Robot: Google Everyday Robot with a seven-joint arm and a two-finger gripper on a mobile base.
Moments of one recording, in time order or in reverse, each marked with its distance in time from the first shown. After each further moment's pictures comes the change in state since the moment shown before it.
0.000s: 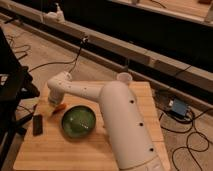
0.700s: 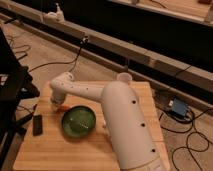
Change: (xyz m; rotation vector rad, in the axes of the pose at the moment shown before) arm 0.016 -0.001 -0.011 0.021 0.024 0.001
